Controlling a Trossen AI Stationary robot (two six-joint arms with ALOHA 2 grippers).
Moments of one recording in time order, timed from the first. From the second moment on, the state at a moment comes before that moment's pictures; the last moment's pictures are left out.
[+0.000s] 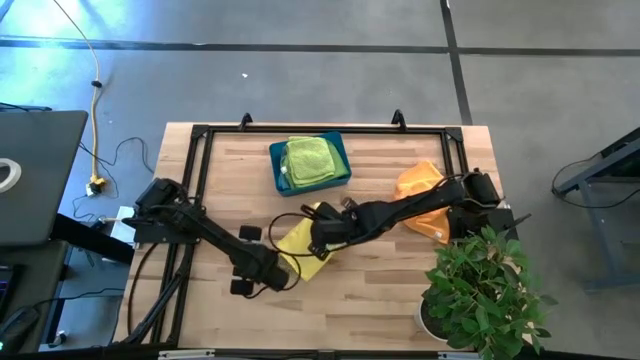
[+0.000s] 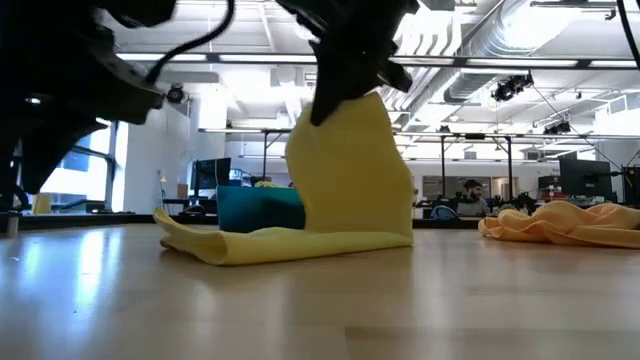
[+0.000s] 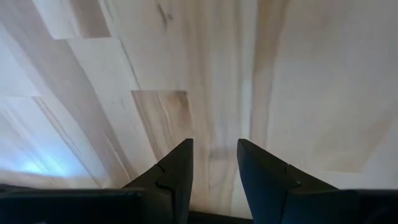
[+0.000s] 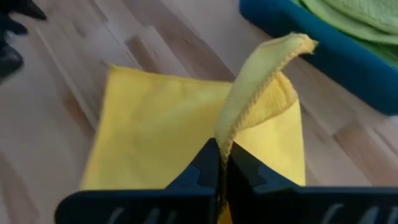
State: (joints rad) left arm -0.40 1.86 1.22 -1.30 -0.04 -0.45; right arm 0.23 1.94 1.61 -0.77 0.39 0.75
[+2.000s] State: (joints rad) left arm -0.65 1.86 1.22 -1.05 -0.27 -0.73; right arm 0.38 2.04 1.52 -0.65 0.12 0.29
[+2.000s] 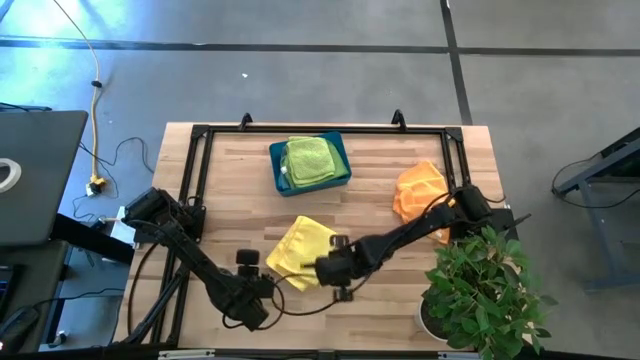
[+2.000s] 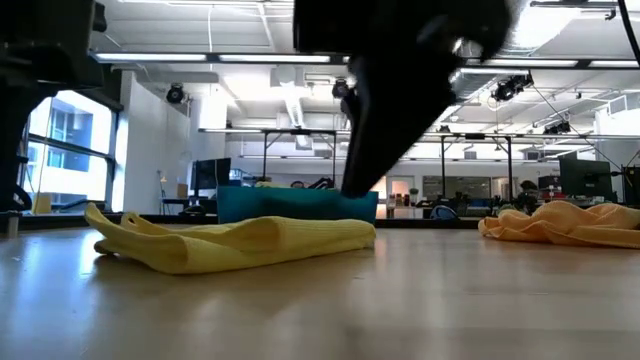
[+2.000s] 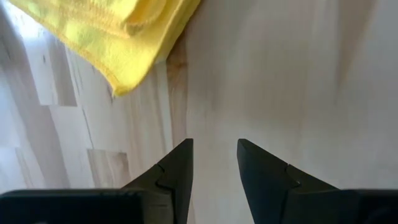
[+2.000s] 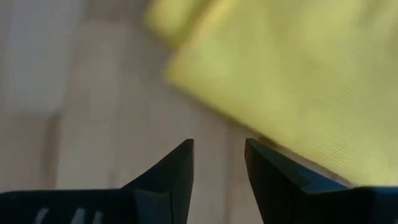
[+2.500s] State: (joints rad) left arm -0.66 1.86 1.22 -1.04 -0.28 -0.74; right arm 0.48 2.13 1.52 -0.42 0.37 -0.24
